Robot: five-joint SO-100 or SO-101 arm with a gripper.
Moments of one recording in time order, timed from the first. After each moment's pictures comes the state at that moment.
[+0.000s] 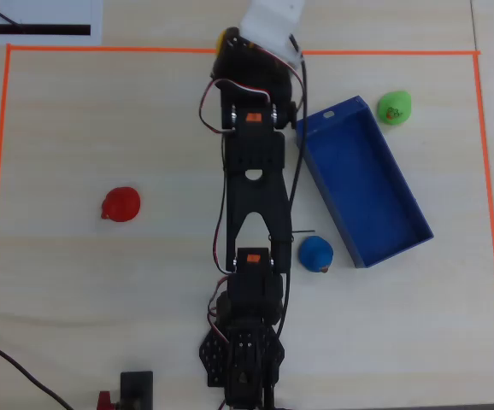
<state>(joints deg) 5.6 82.1 51.3 64.9 -62.9</state>
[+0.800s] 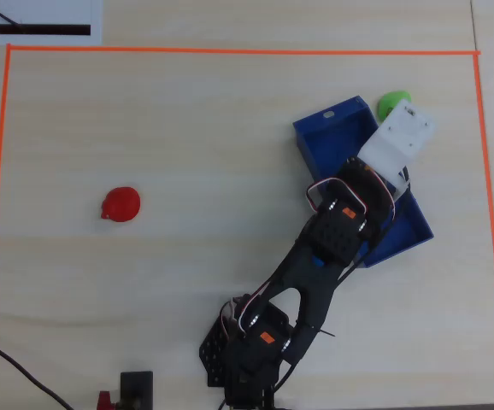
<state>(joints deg) 41.3 112.0 120.4 34.9 -85.2</state>
